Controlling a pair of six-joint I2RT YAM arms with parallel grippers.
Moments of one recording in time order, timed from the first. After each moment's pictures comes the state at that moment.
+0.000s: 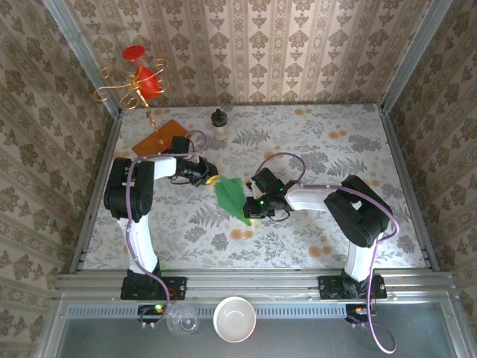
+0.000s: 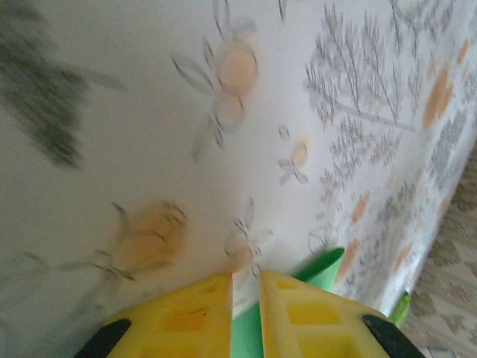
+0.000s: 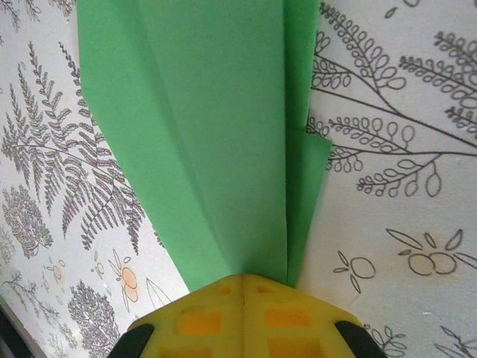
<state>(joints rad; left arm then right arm) -0.23 2.00 1.16 -0.25 0.69 -0.65 0.69 1.83 0.94 -0.19 -0.37 0.62</state>
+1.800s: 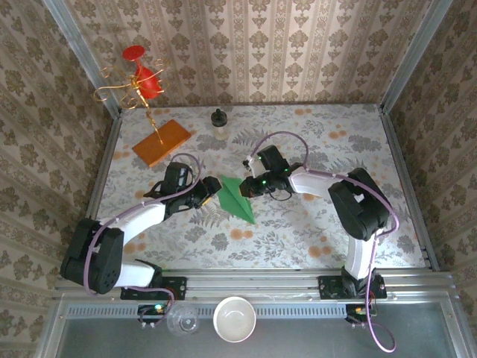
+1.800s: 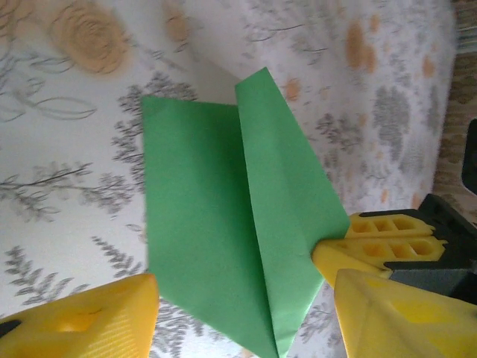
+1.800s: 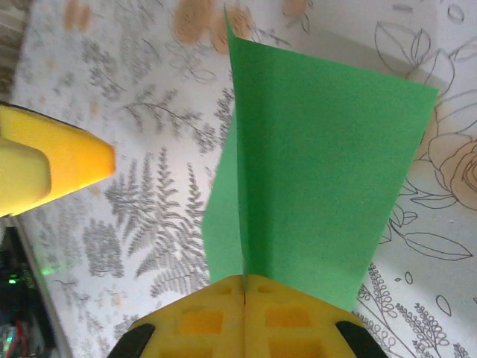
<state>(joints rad) -0.43 1.33 0.60 -0.01 0.44 -0.93 0.56 1.84 1.10 -0.14 -0.55 0.38</state>
